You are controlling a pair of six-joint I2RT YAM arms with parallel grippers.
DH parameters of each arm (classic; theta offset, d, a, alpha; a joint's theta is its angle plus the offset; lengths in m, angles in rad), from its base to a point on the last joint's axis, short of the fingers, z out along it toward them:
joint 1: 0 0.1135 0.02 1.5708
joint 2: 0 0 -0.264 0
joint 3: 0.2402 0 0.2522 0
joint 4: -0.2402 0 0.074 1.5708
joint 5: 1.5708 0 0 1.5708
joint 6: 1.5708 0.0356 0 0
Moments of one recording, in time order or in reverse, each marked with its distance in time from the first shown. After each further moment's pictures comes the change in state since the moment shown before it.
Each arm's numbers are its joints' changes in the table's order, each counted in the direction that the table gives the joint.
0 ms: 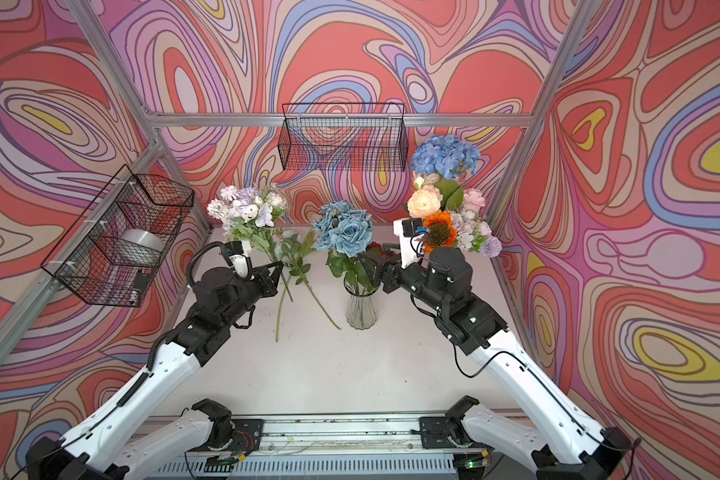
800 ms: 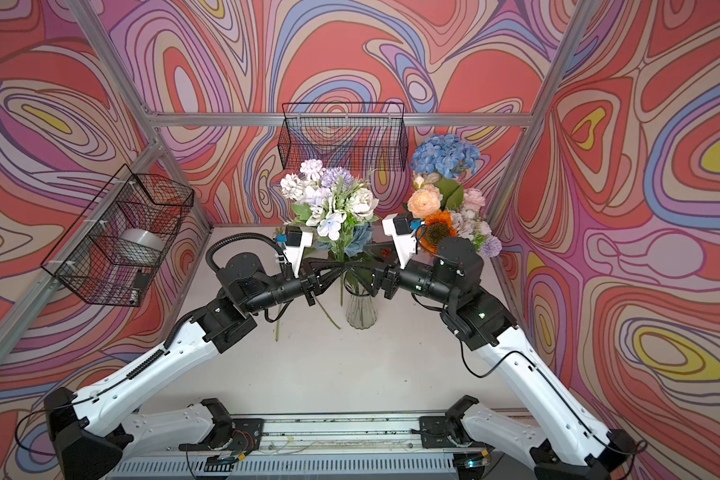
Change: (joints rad) left arm -0.336 -0.238 0.290 0.137 0.369 0.211; right arm 0.000 -0.026 0.117 -0.036 -0.319 -0.020
